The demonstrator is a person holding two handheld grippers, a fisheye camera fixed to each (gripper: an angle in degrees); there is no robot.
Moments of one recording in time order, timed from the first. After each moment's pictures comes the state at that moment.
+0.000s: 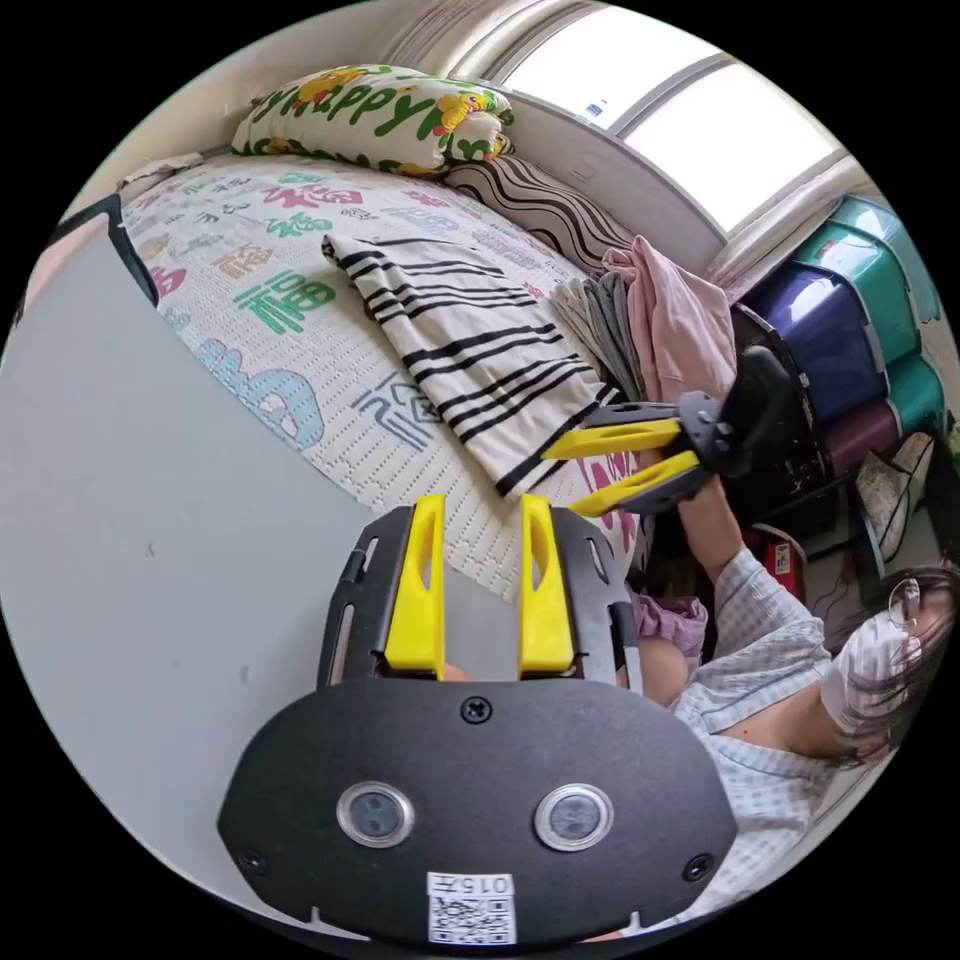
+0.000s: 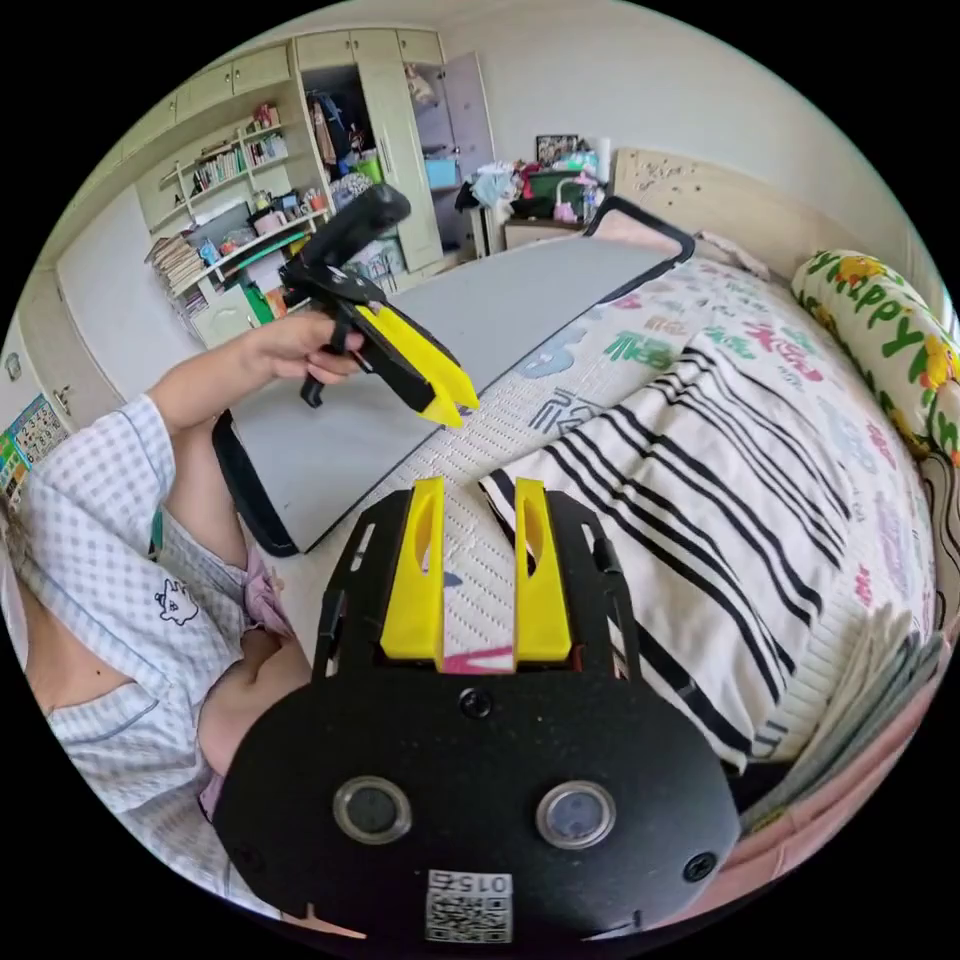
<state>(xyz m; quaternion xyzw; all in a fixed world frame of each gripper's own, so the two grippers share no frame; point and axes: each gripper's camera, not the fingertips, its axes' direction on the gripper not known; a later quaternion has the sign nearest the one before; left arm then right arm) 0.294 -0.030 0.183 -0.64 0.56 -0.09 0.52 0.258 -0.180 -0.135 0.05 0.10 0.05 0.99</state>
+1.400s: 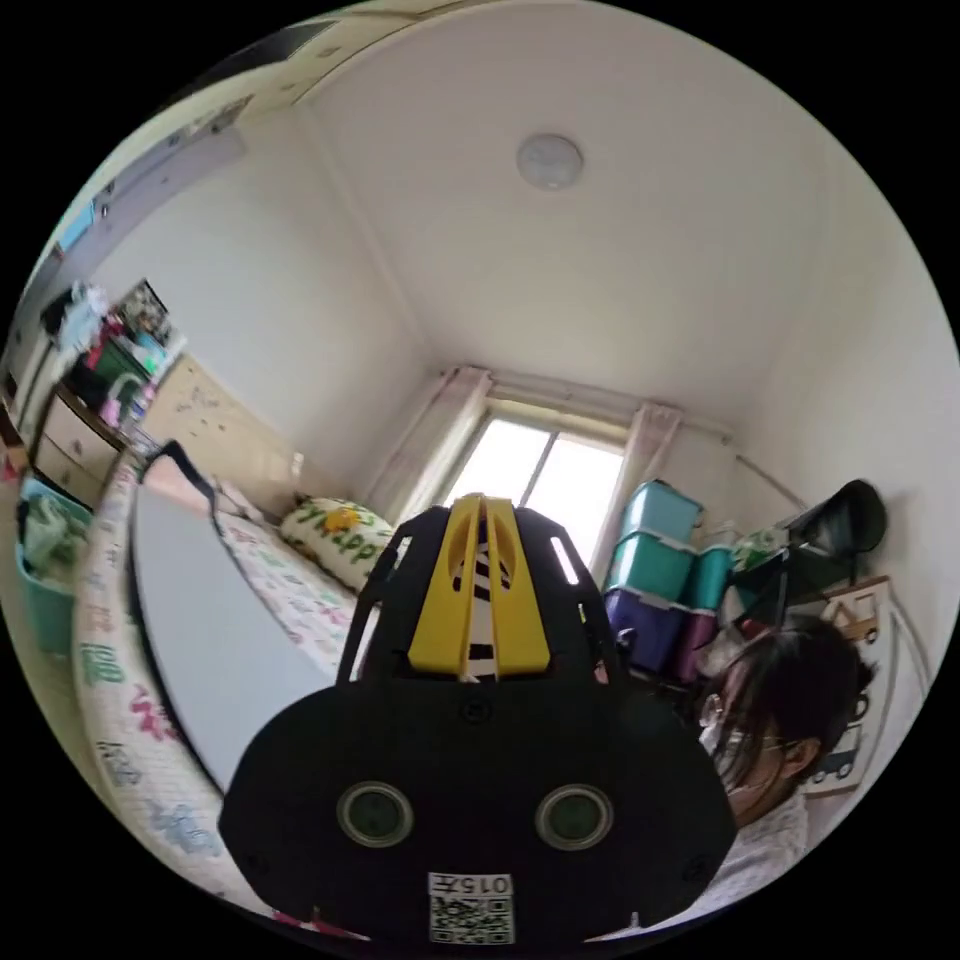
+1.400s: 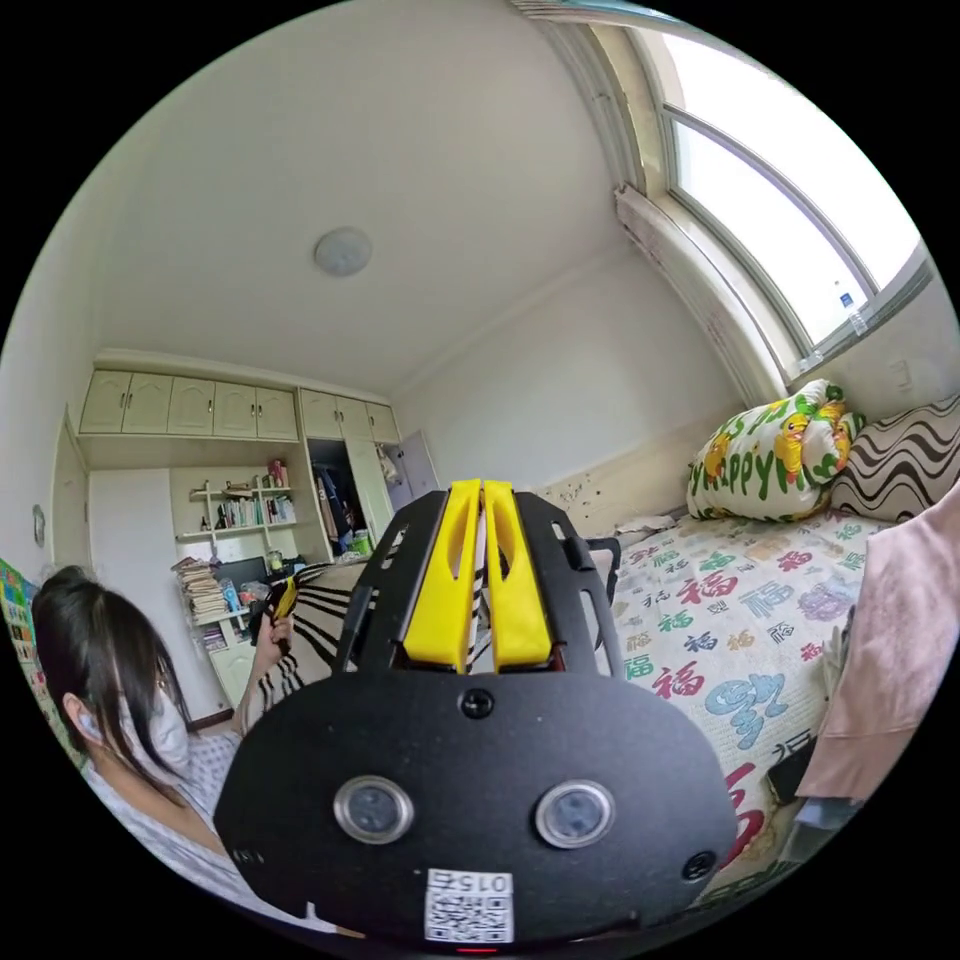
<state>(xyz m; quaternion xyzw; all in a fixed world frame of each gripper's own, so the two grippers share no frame) -0.350 -0.331 0.076 -0.16 0.43 -0.41 0.79 -0.038 -0.021 -0.455 0.59 0.14 0.11 0.79</state>
